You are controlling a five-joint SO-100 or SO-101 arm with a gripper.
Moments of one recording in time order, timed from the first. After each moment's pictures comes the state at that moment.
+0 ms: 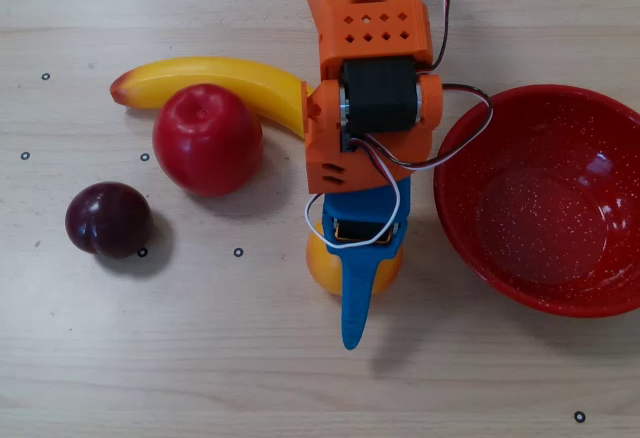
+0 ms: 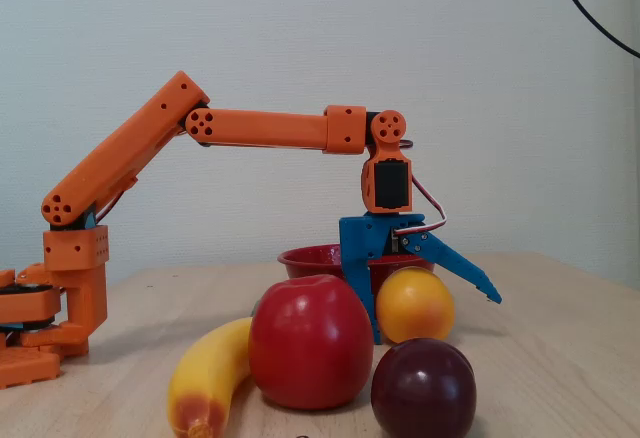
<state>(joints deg) 1.8 38.5 41.4 85.3 -0.3</state>
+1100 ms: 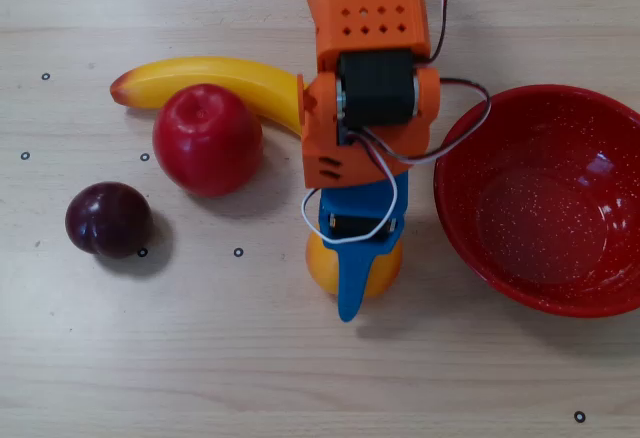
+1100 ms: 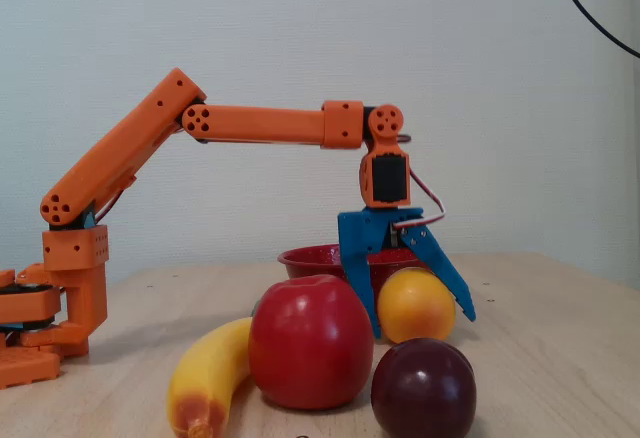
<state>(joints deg) 1.4 39.0 42.5 85.2 -0.2</state>
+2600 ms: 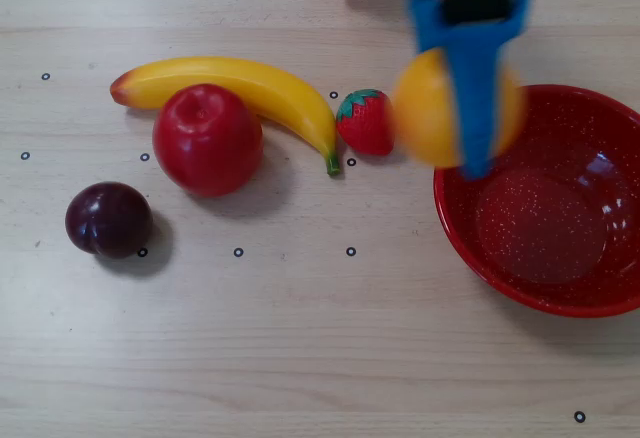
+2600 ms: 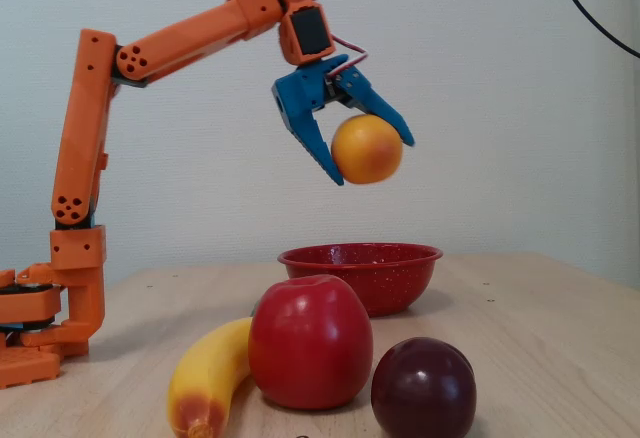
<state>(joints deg) 14.5 76.9 49.0 95.7 3.9</state>
